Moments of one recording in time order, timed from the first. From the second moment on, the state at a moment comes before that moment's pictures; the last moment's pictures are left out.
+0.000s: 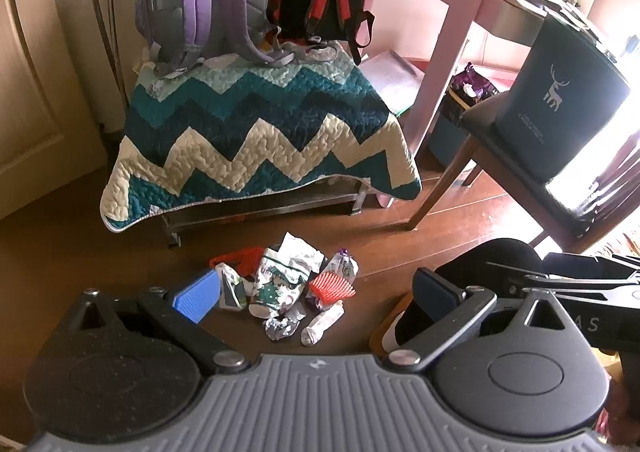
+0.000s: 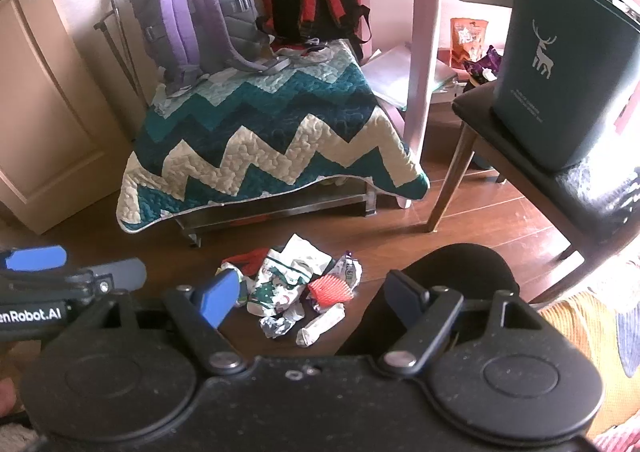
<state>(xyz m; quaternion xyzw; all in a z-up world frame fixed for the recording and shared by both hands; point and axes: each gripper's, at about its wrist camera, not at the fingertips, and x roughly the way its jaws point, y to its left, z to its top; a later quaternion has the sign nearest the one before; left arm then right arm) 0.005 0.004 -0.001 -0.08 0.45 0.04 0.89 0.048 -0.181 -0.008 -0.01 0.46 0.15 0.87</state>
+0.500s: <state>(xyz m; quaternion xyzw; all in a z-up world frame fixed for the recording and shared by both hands) 0.001 -0.001 -0.001 -0.07 0.44 0.03 0.89 0.045 -0.180 -0.005 -0.01 0.46 0.15 0.88</state>
